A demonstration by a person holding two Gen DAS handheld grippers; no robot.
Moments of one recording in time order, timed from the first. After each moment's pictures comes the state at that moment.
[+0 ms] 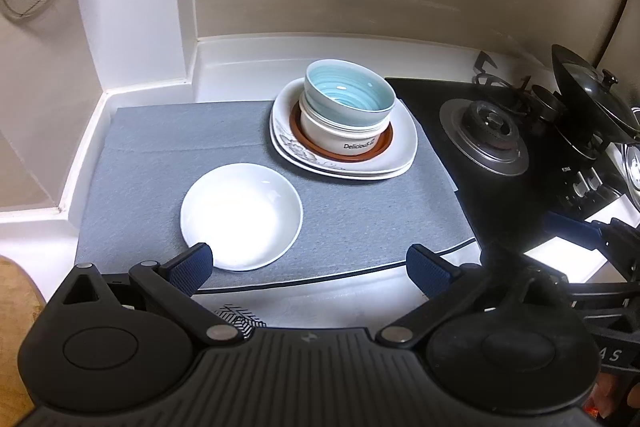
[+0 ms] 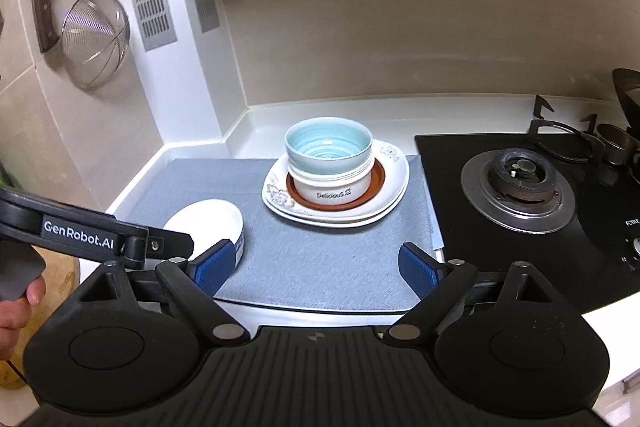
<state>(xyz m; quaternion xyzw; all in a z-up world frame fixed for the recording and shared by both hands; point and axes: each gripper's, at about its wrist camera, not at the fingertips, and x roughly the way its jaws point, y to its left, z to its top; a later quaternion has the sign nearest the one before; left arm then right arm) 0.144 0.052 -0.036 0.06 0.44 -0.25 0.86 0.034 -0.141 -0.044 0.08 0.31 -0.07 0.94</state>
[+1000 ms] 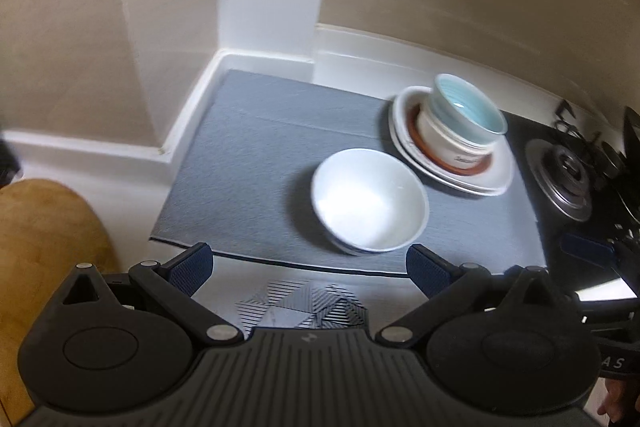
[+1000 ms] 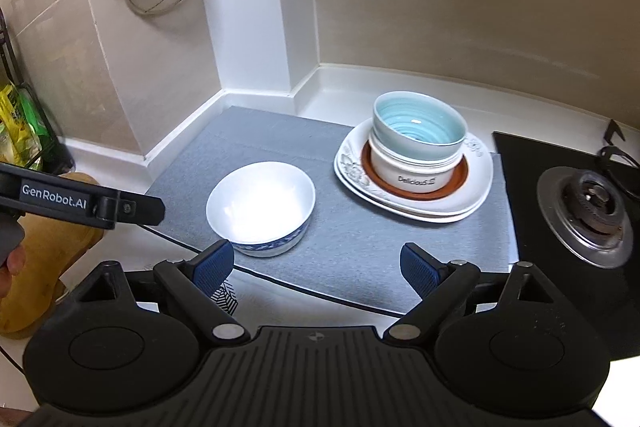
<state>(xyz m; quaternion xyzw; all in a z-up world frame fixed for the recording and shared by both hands) 0.163 0.140 -0.054 0.00 0.46 -0.13 0.88 0.089 -0.091 -0.061 0.01 0.37 0.02 0.93</state>
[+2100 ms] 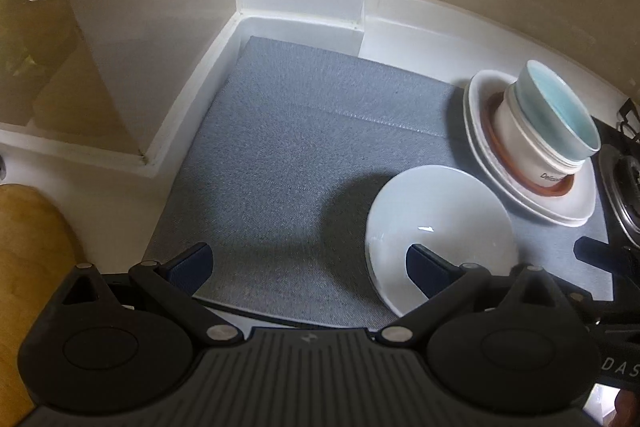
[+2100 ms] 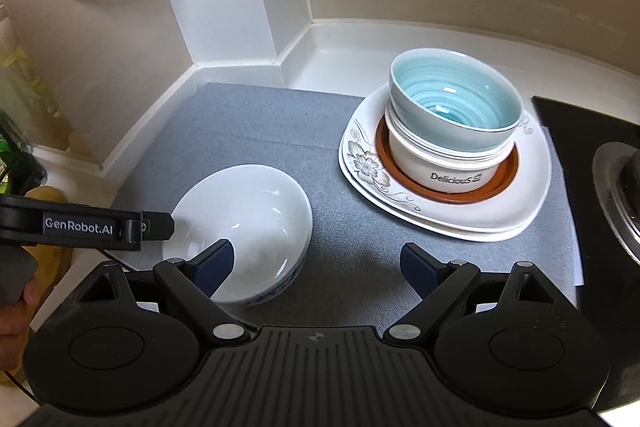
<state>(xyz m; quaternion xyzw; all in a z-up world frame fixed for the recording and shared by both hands) 0.252 0.121 -0.114 0.01 0.51 -0.08 0.86 0.197 -0.096 -0.113 0.05 0.43 0.02 0.90</state>
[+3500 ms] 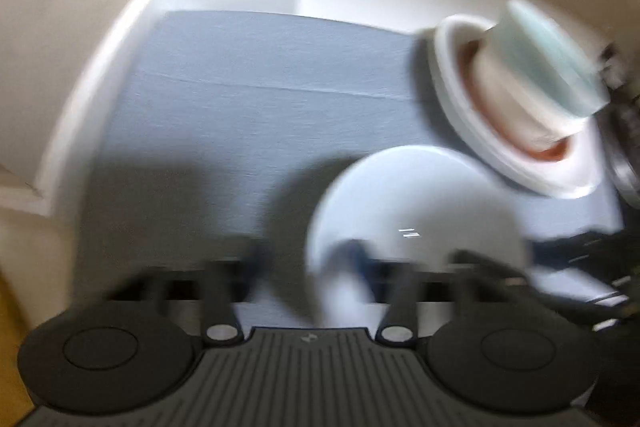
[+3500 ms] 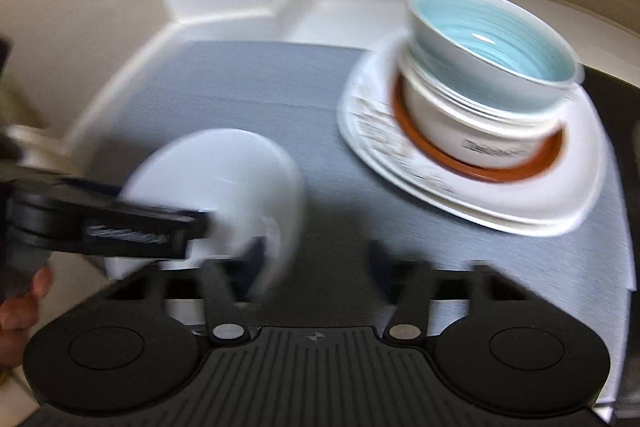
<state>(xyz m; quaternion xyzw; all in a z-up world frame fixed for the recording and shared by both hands) 0.280 0.093 -0.148 0.03 0.55 -0.16 0.82 0.232 -0.096 -0.164 0.06 0.47 0.04 0.88</state>
